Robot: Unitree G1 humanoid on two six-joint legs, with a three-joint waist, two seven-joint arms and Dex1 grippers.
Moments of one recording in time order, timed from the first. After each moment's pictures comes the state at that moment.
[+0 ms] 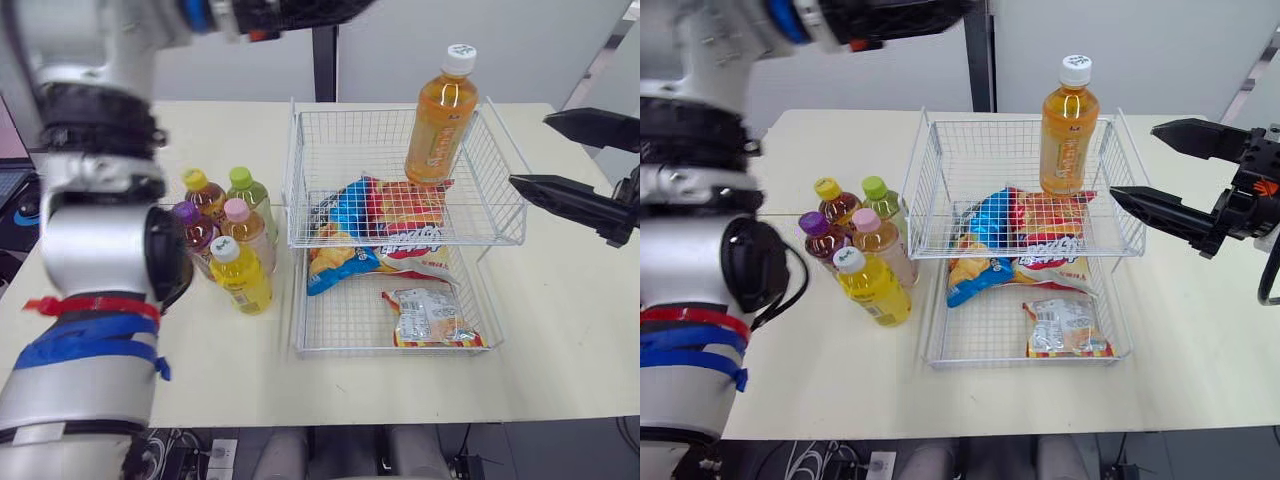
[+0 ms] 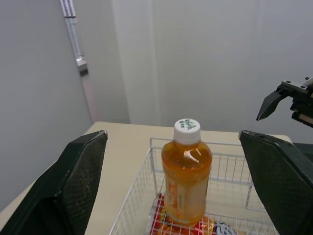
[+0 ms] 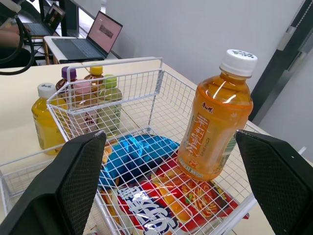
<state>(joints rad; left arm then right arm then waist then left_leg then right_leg) -1.54 0.62 0.10 0.51 -0.37 0.76 -1.28 -0.46 -1.13 -0.58 -0.50 1.10 0.90 0.74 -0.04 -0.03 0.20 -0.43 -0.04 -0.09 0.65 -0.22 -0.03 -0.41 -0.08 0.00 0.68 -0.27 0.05</state>
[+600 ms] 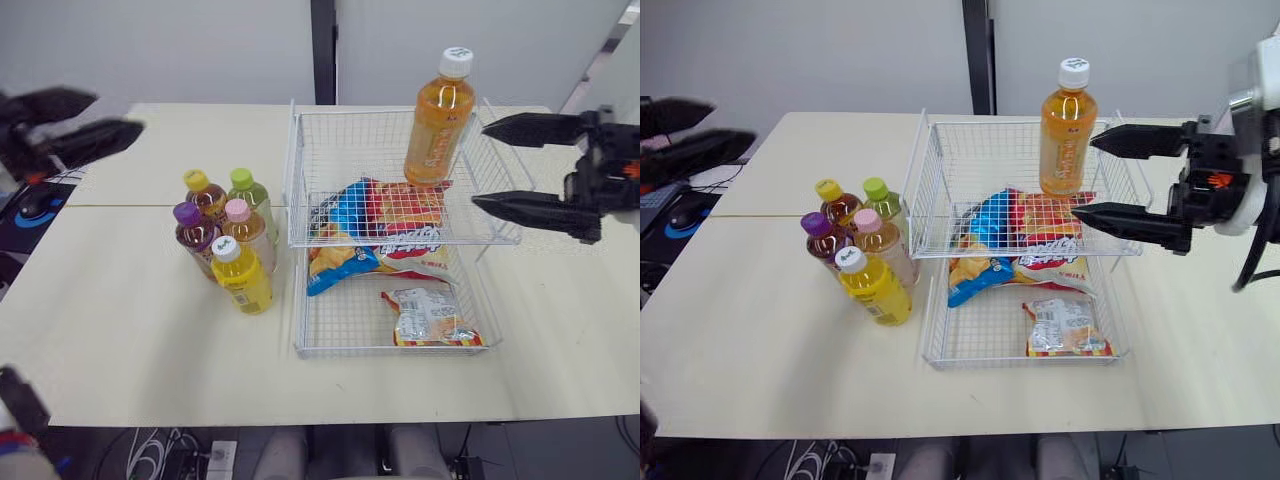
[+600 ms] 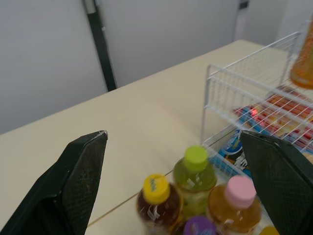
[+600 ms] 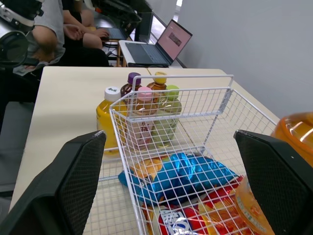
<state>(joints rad) -0.57 1.07 0.67 -0.11 -0.48 1.02 -1.04 -0.72 -1.09 -0.24 -0.34 1.00 0.78 1.01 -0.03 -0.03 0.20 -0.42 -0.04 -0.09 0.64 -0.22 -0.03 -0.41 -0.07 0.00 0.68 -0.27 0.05</state>
